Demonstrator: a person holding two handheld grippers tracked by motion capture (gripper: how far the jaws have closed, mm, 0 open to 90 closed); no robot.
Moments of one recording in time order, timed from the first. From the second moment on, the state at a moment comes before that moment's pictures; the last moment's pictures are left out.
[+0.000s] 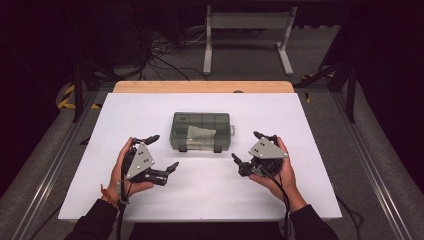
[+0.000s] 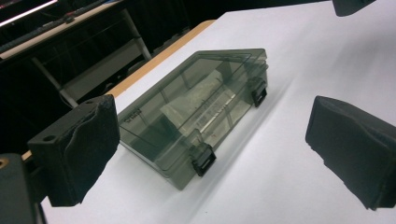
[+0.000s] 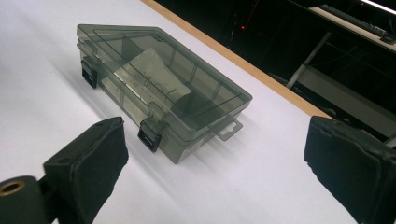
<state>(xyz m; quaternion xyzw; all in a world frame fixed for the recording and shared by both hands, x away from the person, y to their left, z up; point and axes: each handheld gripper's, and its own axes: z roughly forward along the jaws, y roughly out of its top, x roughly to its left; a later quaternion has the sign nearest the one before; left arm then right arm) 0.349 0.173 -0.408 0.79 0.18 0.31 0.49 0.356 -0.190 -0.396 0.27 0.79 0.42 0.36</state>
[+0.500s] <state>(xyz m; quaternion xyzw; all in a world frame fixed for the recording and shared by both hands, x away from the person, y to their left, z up) 0.334 0.186 -0.412 0.80 0.18 0.30 0.49 0.345 -0.204 -0.400 0.27 0.79 0.41 0.37</state>
